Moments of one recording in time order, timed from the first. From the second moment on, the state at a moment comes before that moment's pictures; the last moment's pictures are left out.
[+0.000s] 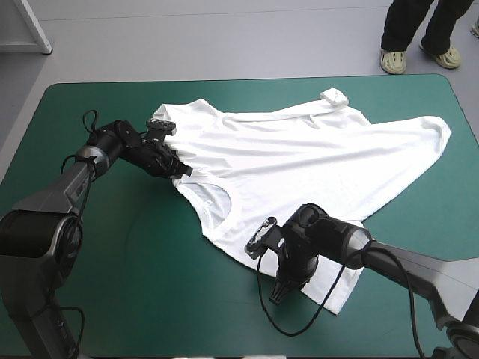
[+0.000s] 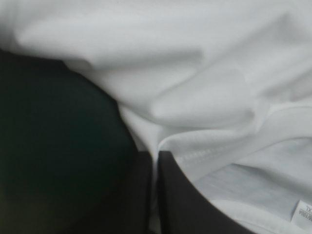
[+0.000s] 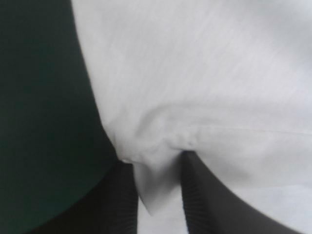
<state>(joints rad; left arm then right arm) -0.12 1.94 -1.46 -0.46 0.84 0.56 0.86 1.60 -1.02 0.00 0.97 -0.09</state>
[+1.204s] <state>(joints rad) -0.12 1.41 -2.09 -0.29 0.79 0.45 0.29 1.33 -2.12 -0.29 0.62 -0.09</state>
